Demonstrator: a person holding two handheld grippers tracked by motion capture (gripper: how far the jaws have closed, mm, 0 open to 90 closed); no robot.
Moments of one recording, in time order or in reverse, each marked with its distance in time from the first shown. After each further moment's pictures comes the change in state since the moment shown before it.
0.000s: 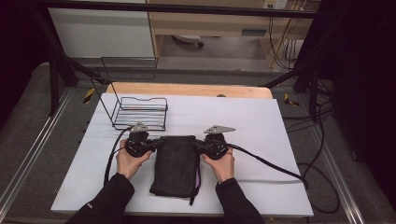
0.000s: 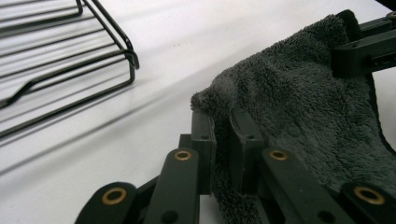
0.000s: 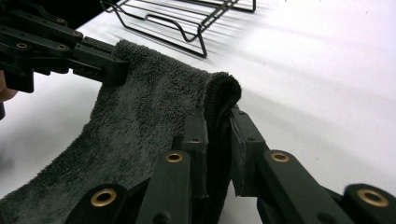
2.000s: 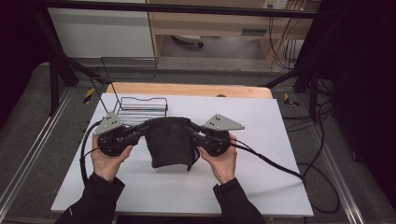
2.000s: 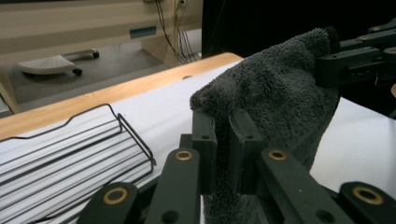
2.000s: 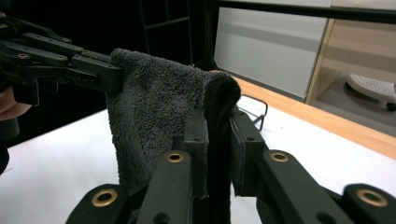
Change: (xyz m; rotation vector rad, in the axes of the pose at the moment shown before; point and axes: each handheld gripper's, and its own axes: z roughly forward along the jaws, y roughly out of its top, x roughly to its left) left arm -0.029 0.034 -0.107 -0.340 0.036 0.111; right arm 0.061 0.059 -0.068 -0.294 -0.015 -0.213
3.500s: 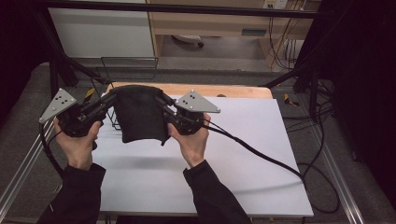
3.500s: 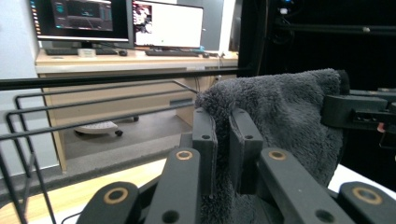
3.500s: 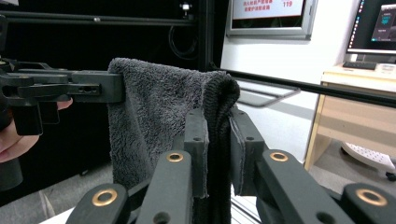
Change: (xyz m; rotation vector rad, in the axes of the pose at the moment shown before) left arm 0.044 0.047 -0.054 -0.288 0.132 -0.023; right arm 0.038 0.071 0.045 -0.252 -0.016 -0.050
